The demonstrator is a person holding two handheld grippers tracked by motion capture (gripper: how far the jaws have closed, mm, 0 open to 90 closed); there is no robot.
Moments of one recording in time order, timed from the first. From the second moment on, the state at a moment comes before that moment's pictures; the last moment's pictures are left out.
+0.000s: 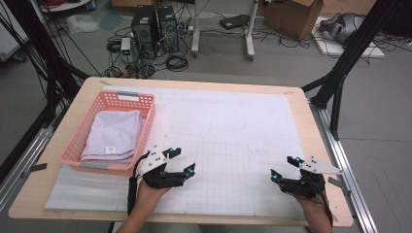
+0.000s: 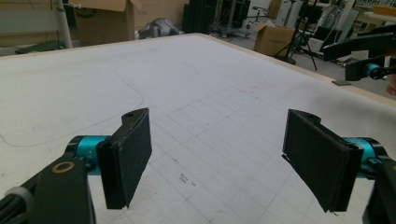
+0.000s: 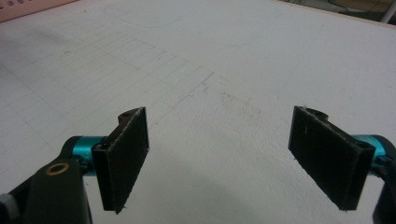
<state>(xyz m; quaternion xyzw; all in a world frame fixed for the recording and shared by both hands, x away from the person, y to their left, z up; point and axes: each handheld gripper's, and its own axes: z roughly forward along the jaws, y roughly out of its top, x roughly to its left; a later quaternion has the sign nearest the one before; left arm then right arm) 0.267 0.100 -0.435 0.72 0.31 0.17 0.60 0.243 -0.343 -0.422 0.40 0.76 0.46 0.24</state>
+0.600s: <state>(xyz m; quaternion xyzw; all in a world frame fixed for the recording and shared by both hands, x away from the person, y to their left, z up) 0.271 0.105 -0.439 0.71 0.32 0.17 0.60 0.244 -0.345 -0.423 0.40 0.76 0.45 0.24</state>
